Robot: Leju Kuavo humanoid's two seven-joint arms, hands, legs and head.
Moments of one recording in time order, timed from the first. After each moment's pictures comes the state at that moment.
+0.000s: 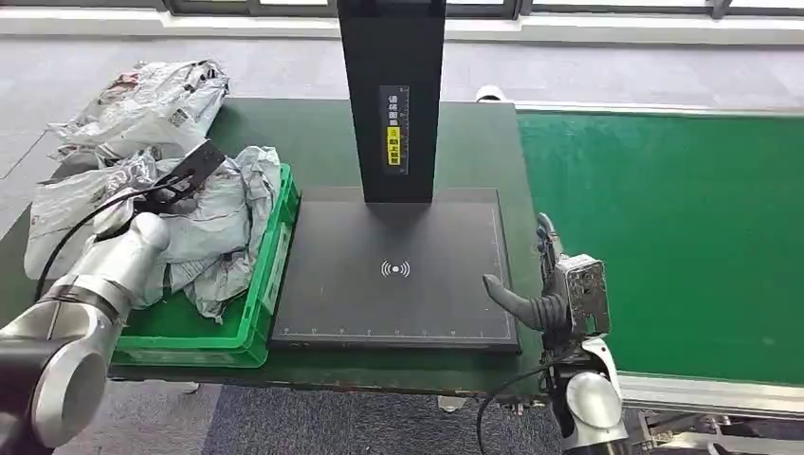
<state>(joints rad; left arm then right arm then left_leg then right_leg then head) -0.97 0.23 -0.09 -0.37 -0.93 0.04 0.31 -0.10 0.11 0.14 -1.47 0.16 -0.03 -0.25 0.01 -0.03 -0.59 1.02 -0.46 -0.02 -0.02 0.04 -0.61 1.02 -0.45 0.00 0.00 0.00</state>
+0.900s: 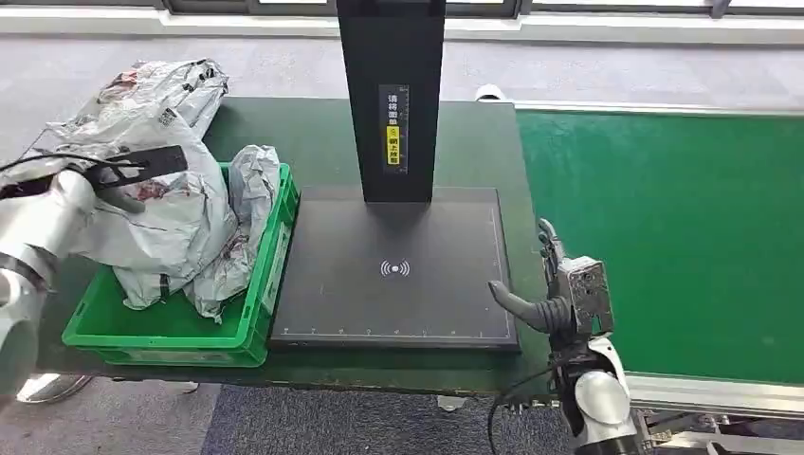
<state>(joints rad) -1.20 0.43 -0.21 -0.34 -1.10 -0.57 0.09 -0.11 0.04 0.14 -1.41 0.10 -0.02 -0.28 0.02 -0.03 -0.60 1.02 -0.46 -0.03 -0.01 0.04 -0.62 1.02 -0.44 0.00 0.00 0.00</state>
